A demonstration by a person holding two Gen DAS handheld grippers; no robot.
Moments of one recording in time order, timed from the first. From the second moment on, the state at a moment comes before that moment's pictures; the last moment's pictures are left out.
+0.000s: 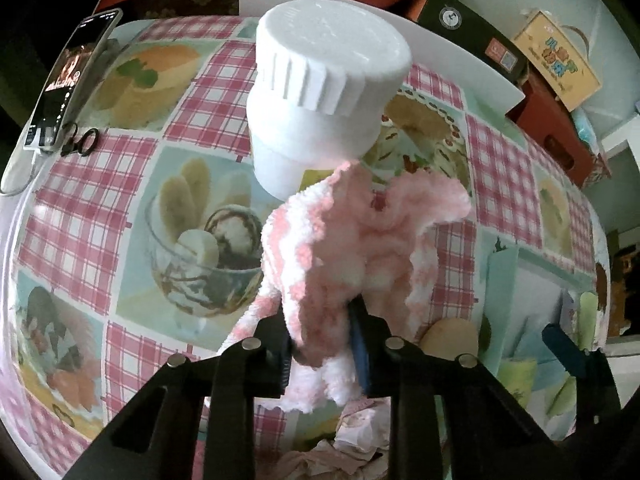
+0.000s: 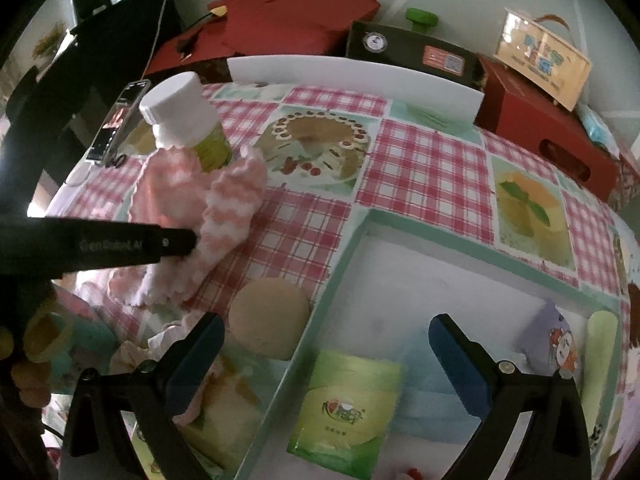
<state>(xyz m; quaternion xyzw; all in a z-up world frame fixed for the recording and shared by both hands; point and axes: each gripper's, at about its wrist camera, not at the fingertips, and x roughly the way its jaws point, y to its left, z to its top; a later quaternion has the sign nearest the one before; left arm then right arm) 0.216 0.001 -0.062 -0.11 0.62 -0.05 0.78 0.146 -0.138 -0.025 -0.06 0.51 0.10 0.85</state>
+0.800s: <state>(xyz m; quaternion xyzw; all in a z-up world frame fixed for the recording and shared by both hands) 0.207 0.038 -0.048 -0.14 0.61 -0.05 0.78 0.159 -0.081 -0.023 -0.30 0.53 0.21 0.76</state>
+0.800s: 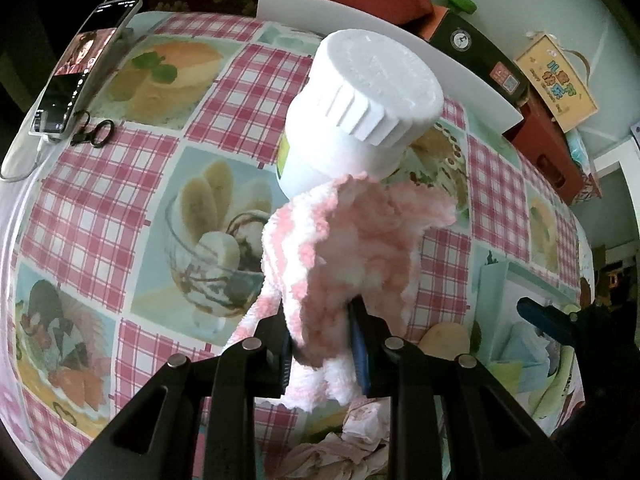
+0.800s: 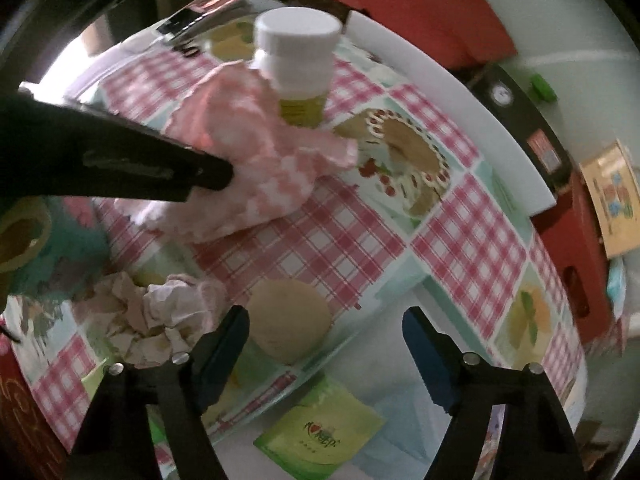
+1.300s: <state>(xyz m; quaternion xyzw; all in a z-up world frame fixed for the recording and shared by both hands) 0.209 0.041 -0.050 -0.15 0.61 -0.04 0.77 0.159 -0.064 -0.038 -0.35 0.55 0.23 0.72</state>
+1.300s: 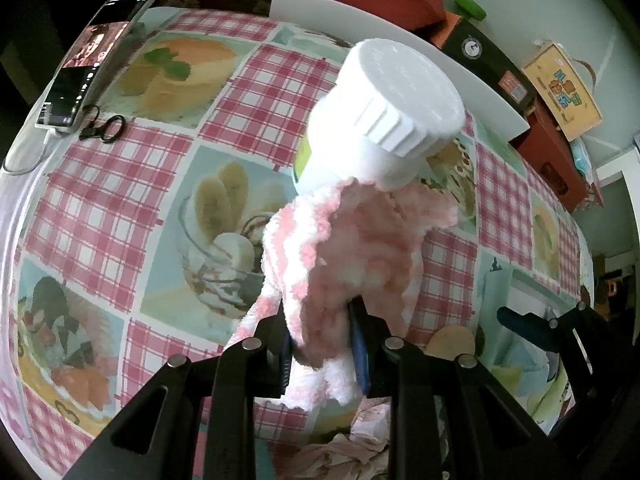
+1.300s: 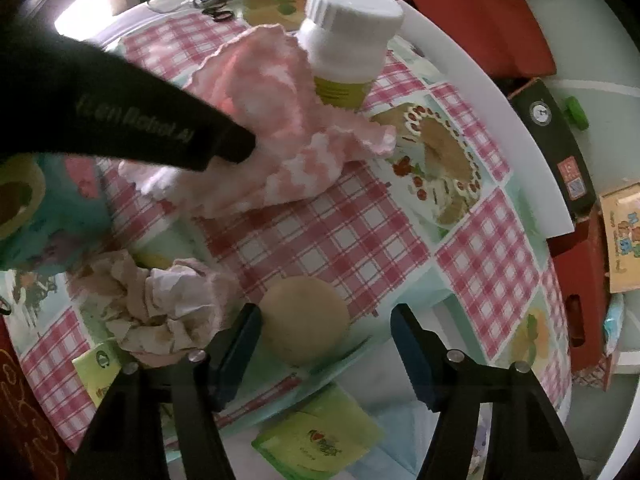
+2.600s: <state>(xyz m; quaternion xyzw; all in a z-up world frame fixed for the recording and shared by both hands) 0.211 0.042 -0.051 -0.16 0.61 -0.03 0.78 0.215 -0.094 -0.057 -0.11 0.59 0.18 0.78</state>
